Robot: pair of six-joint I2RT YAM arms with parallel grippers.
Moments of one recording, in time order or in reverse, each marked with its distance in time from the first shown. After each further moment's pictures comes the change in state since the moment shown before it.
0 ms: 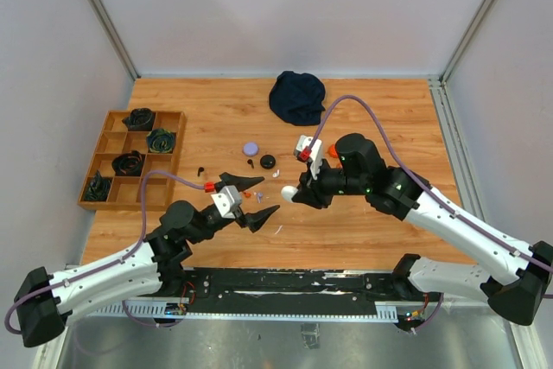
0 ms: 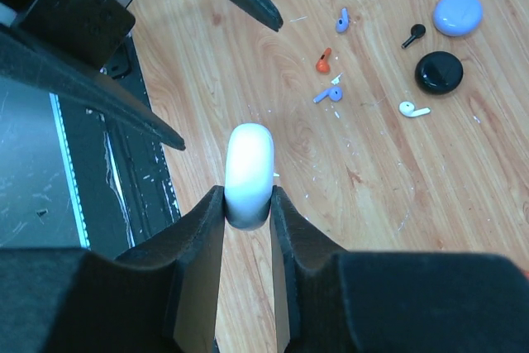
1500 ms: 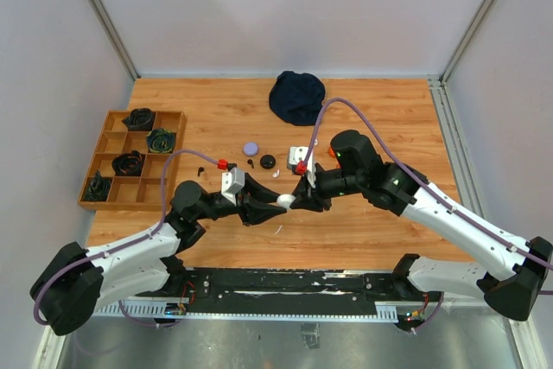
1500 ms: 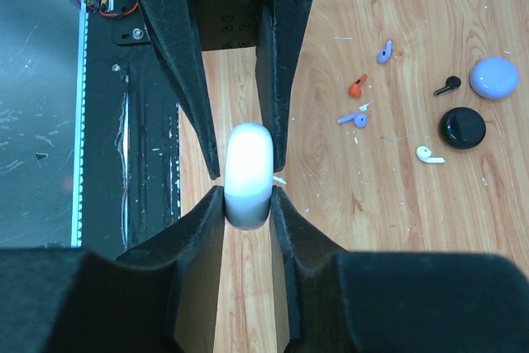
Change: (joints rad) left arm 0.267 0.335 0.025 0.365 0.695 -0.401; right arm 0.000 0.038 0.056 -0.081 -0.185 -0.252
